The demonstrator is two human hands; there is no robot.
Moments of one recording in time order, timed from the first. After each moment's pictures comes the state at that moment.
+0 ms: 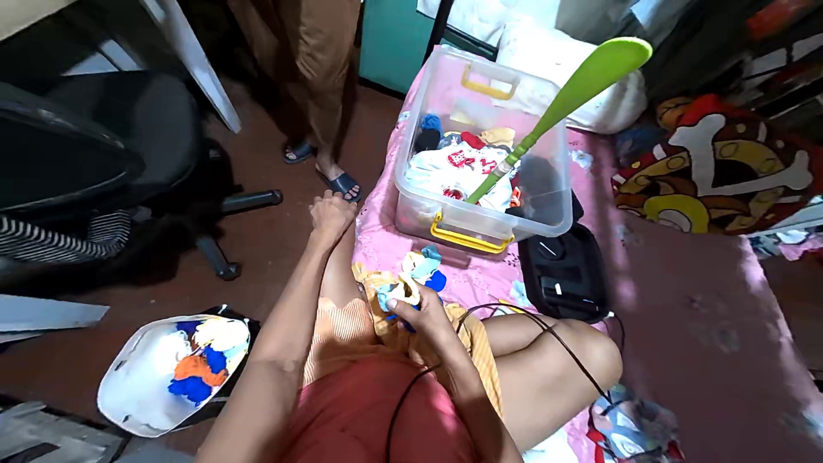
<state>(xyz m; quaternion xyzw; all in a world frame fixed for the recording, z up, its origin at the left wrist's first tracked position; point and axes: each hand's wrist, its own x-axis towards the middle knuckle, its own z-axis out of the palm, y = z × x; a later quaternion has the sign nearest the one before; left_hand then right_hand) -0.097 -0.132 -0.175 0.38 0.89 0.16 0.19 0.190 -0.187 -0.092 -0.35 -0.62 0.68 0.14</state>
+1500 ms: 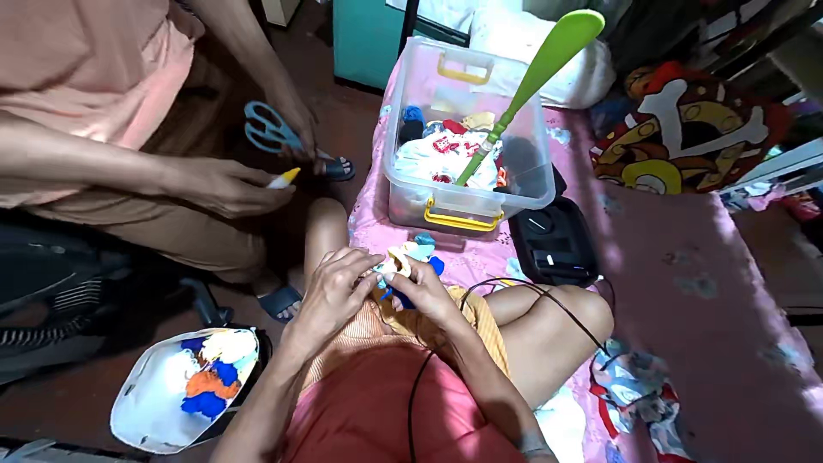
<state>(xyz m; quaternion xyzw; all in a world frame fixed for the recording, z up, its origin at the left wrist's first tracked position) 0.001 -0.281 -0.086 0.65 0.63 0.41 0.10 0.172 -0.189 -0.071 -0.31 -0.62 0.70 0.17</state>
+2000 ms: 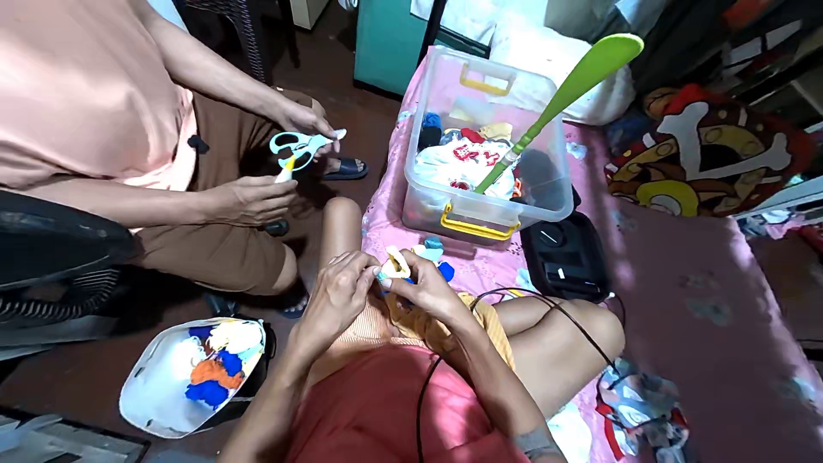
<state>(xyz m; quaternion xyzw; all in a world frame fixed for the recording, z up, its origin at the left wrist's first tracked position) -0.004 -0.298 -0.083 0.60 0.68 0.42 0.08 0.152 -0.183 -0.066 -0.26 -0.70 0.65 0.13</state>
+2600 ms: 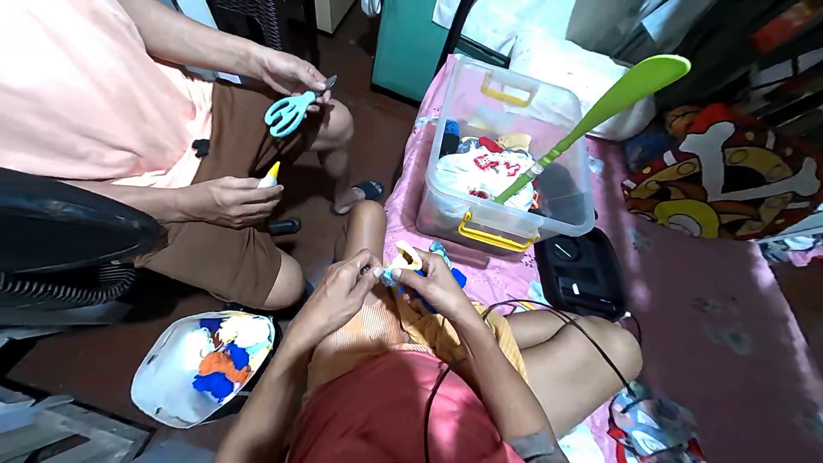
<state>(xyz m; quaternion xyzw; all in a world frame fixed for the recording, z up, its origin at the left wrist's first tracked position) -0.032 -0.309 -0.070 0.54 0.68 0.42 0.27 0.128 -0.181 -0.060 -0.26 -0.66 0.69 0.14</state>
